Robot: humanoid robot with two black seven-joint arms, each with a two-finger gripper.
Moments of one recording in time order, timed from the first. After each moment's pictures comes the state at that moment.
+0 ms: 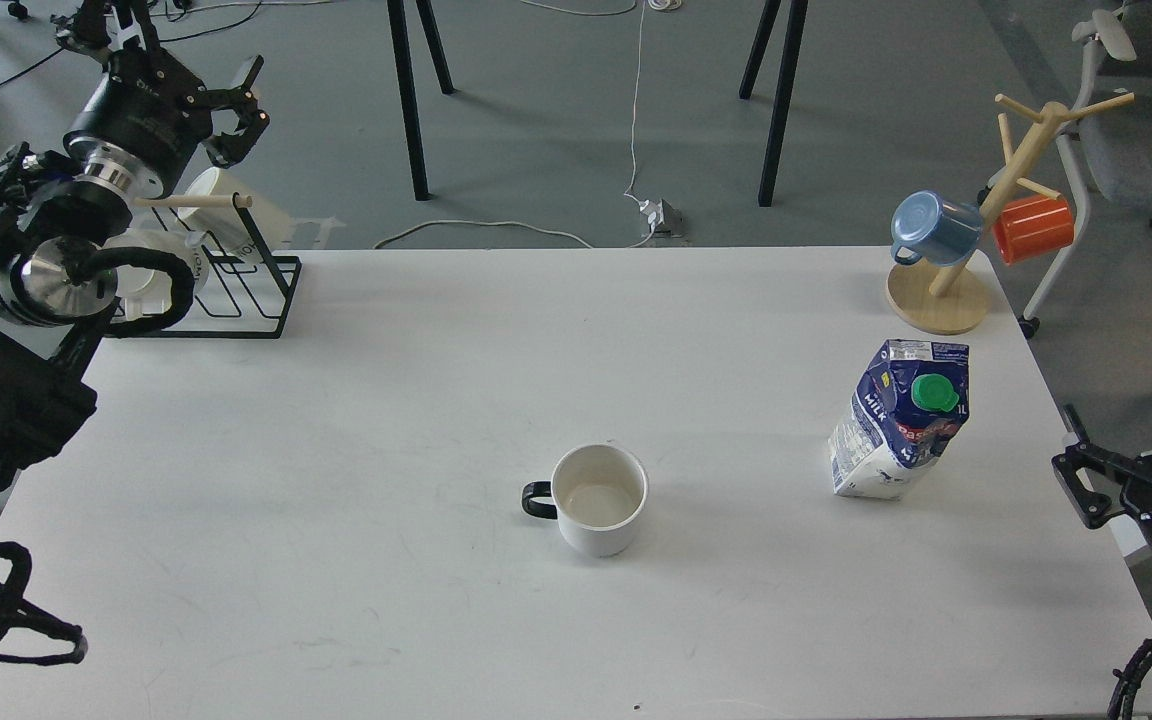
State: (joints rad) left arm -0.80 0.39 -1.00 -0.70 0.13 -0.36 -0.16; right arm -0.29 -0.62 1.24 1.29 0.32 0.49 0.26
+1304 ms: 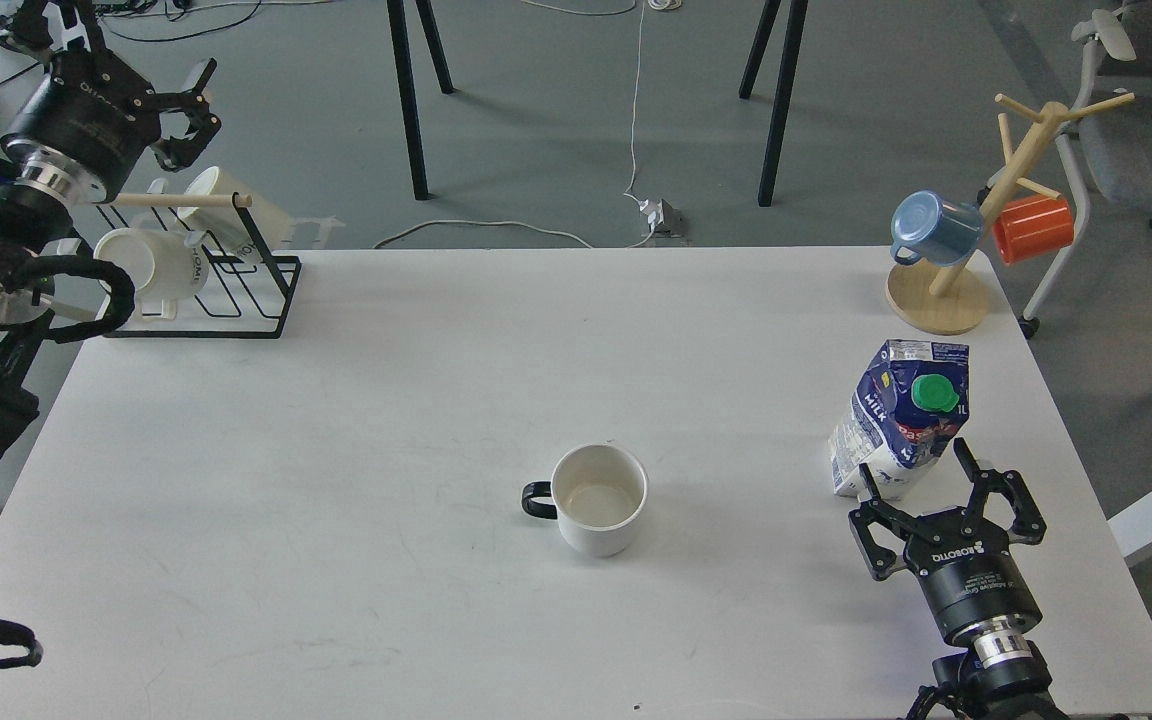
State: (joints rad) left arm -0.79 0.48 -0.99 -0.69 0.13 -0.44 -0.15; right arm -0.23 -0.22 1.16 1.27 0.12 0.49 0.27
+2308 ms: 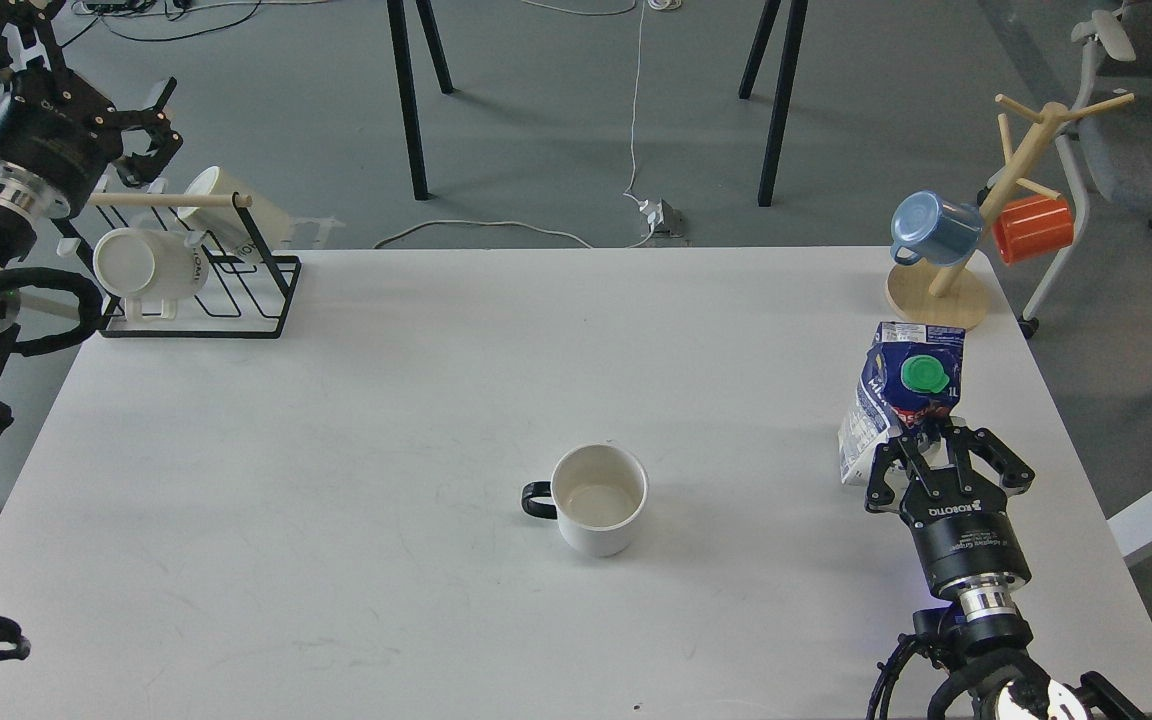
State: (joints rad) left arm -0.79 0.49 -0.99 -0.58 0.13 -0.49 -0.16; right arm -0.14 -0.17 1.17 1.26 0.16 0.49 0.31
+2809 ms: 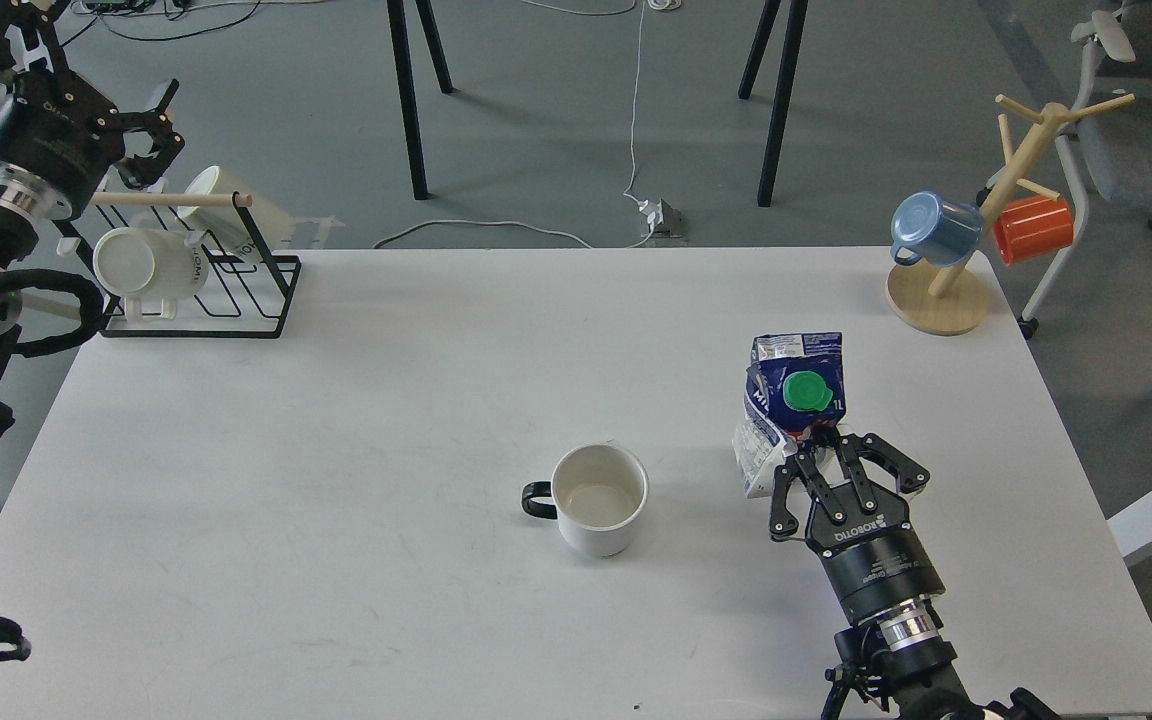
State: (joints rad) left arm -0.79 0.49 -0.98 -0.58 0.13 -0.49 -0.15; right arm -0.18 -0.11 0.95 1.40 0.01 0.49 0.31
